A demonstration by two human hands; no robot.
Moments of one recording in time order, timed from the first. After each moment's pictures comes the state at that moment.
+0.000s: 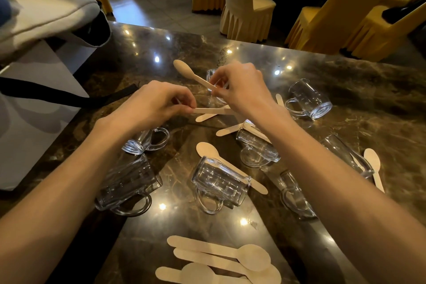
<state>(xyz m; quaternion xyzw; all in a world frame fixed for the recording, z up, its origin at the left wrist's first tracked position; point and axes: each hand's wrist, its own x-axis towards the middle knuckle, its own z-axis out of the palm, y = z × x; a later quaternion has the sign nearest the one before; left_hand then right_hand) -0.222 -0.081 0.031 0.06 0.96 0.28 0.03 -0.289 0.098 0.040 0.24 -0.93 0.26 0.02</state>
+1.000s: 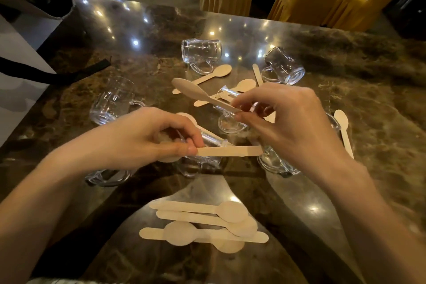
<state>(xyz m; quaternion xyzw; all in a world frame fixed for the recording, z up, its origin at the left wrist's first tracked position) -0.130 -0.028 0.052 0.18 0.84 0.45 0.23 -0.161 0.206 0.070 0.25 -0.93 0.28 0.04</state>
